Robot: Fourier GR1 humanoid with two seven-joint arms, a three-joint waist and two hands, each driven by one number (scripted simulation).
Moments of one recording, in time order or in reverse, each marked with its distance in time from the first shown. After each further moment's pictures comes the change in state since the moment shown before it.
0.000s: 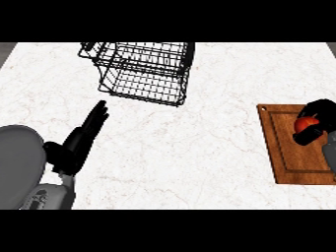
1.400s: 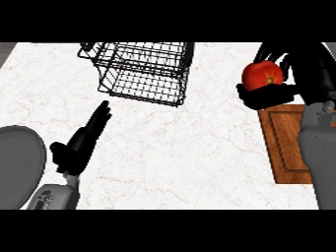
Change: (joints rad) left arm 0.000 -0.037 0.010 0.002 -0.047 0.007 0.000; right arm -0.201 0.232 0.046 -0.697 -0.086 0.061 0.160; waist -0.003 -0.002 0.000
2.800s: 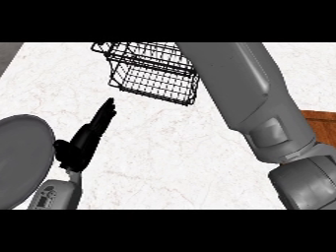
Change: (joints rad) left arm -0.028 -0.008 -0.004 0.004 -0.014 -0.042 -0.002; right arm -0.896 0.228 -0.157 1.132 0.029 -0.308 -0.047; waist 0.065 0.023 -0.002
